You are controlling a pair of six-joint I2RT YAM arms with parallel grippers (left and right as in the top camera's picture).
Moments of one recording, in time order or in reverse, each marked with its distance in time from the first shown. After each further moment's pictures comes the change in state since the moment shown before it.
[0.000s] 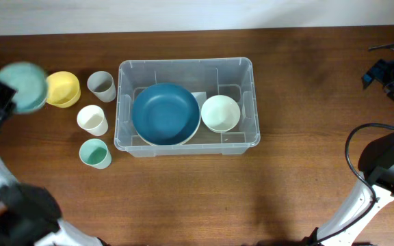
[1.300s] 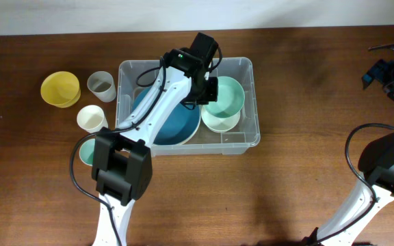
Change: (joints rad) left arm -1.038 0.370 0.016 0.293 -0.017 0.055; right arm 0.000 0.000 0.000 0.000 0.000 0.000
